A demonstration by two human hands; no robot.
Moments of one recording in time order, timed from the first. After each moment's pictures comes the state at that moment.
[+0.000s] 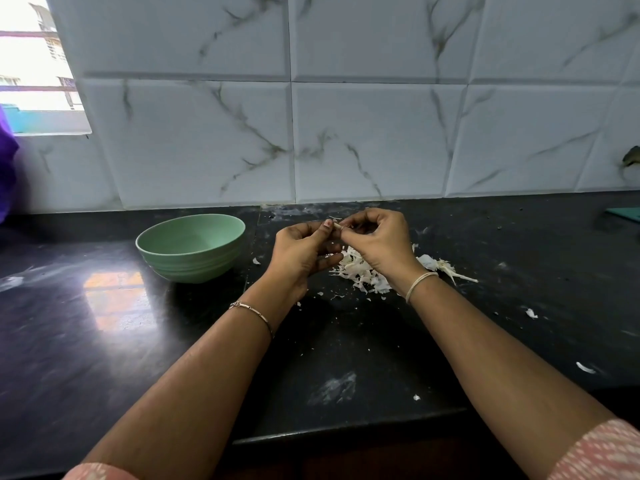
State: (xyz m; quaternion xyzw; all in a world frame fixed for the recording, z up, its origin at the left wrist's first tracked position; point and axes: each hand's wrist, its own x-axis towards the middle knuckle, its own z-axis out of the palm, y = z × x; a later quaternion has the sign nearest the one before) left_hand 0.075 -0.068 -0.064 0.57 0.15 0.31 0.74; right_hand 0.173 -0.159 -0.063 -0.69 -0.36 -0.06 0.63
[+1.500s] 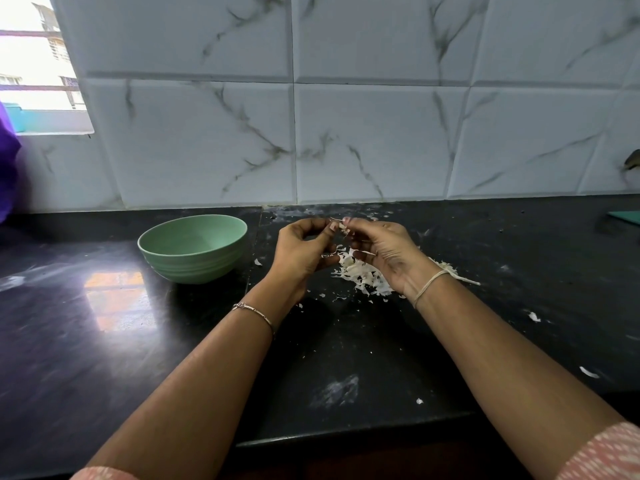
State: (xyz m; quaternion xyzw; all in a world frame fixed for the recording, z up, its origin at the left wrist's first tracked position) left_hand 0.081 -0.061 -0.067 0.62 0.13 0.35 0.69; right_hand 0.171 -0.165 -0.055 -0.61 -0.24 0.22 0.72
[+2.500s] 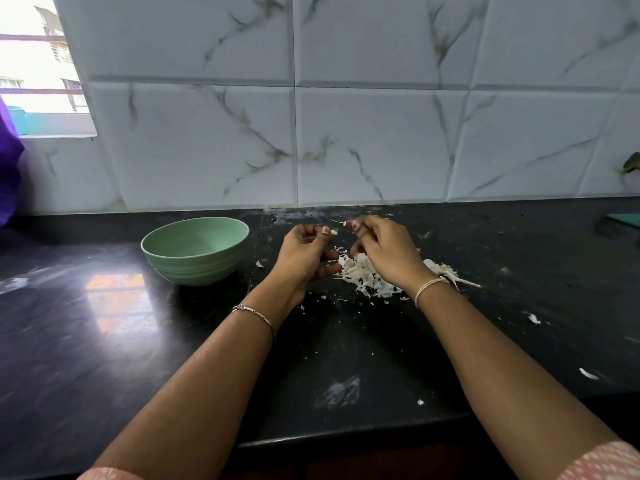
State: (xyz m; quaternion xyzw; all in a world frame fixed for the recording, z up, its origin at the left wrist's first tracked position) left_hand 0.082 -0.058 -0.069 0.60 0.17 0.31 0.72; right_hand 0.180 -0.170 -0.062 -0.78 -0.45 -0.10 0.42
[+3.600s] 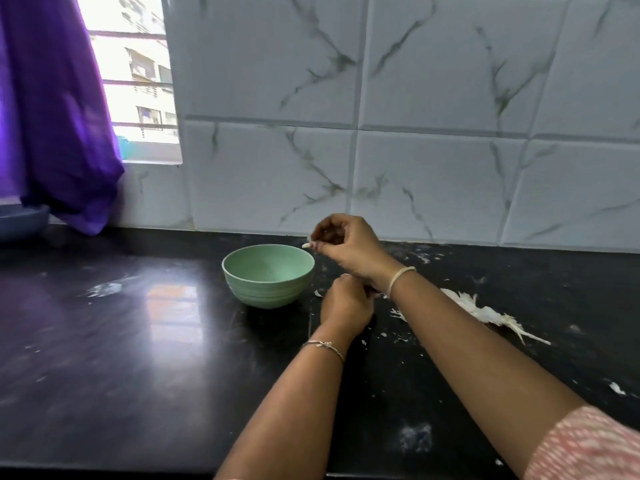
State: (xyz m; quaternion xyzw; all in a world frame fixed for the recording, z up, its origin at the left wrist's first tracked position) left_hand 0.058 -0.040 -0.077 0.86 0.28 0.29 0.32; right_hand 0.106 -0.059 -0.006 -0.66 -0.54 0.03 0.51
